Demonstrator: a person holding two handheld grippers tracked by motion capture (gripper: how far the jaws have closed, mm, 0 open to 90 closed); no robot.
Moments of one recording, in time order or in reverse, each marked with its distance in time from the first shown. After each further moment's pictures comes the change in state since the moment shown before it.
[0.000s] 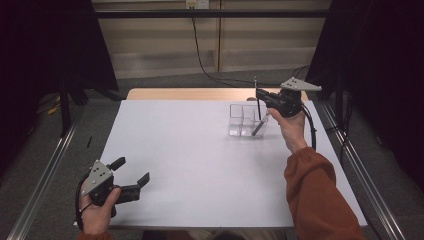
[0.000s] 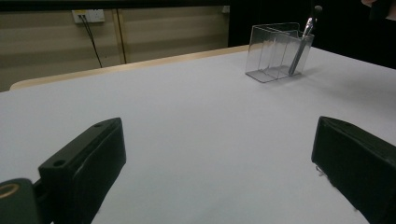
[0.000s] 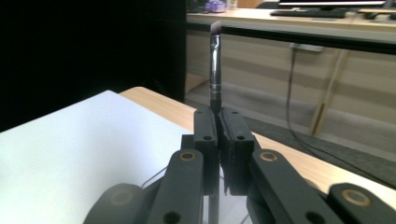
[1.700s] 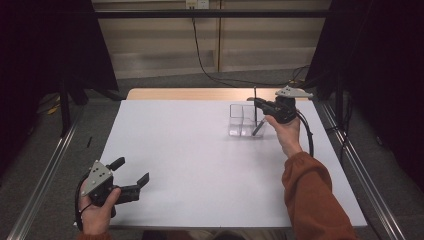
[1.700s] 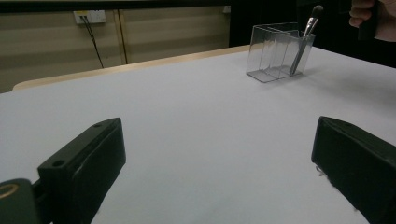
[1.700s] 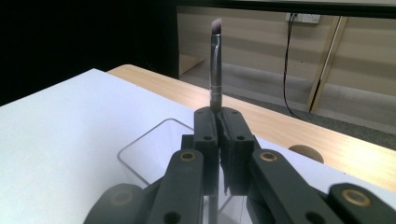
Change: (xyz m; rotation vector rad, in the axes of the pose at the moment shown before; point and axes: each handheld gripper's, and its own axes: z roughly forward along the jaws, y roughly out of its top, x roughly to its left) left arm 0.000 0.000 -0.001 -0.003 0.005 0.003; right arm -0.007 -0.034 0.016 0.071 -0.025 0.036
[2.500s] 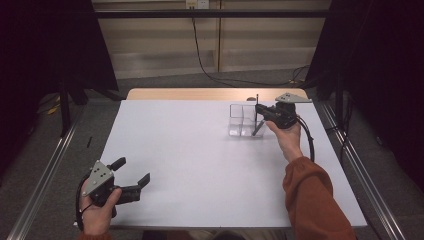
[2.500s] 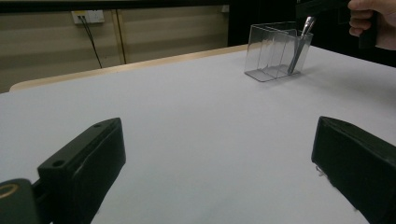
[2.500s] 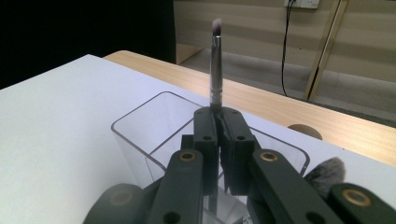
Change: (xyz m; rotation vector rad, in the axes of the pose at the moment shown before) left arm -0.002 0.000 0.001 0.001 -0.006 0.001; right arm -0.001 -0.017 -0.002 0.042 -0.011 0.011
